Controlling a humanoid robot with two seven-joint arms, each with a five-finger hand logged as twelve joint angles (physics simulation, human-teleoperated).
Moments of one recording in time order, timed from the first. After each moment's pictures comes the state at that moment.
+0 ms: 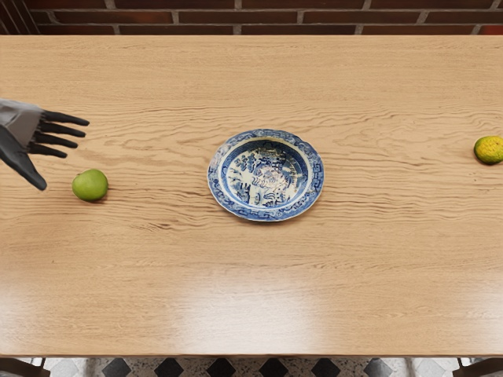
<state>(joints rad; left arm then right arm) -1.22 1.09 -0.27 -1.28 0.07 -0.60 0.61 -0.06 0.00 0.05 0.20 -0.15 0.07 -0.09</state>
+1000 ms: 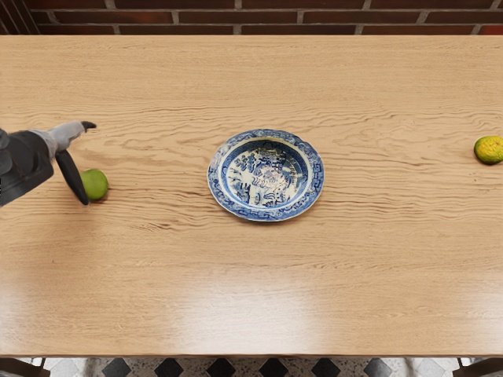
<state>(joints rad) -1.28 0.76 0.13 -1.42 0.82 0.24 0.61 -0.06 0.00 0.05 0.20 -0.15 0.07 -0.09</state>
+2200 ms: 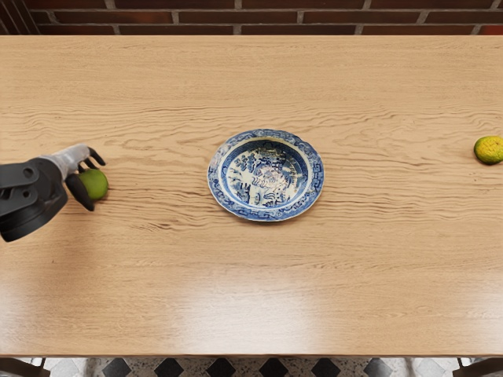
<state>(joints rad) -1.23 0.69 0.24 -1.39 0.84 0.34 0.61 -0.06 0.00 0.05 0.20 -0.15 0.07 -0.09</state>
